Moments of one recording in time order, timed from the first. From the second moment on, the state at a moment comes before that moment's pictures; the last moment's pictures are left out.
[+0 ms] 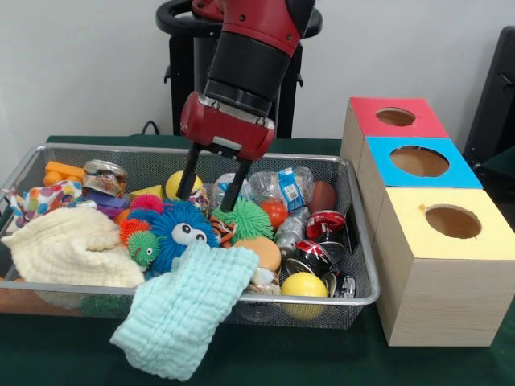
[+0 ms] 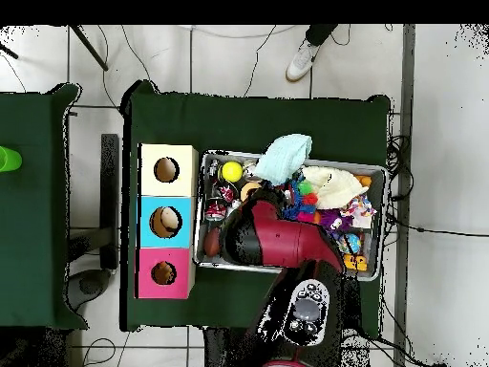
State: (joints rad) arm -0.04 -0.54 -0.33 1.63 -0.13 0.00 1.49
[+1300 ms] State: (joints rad) arm -0.02 -0.50 -0.38 1.65 -0.11 -0.01 1.49
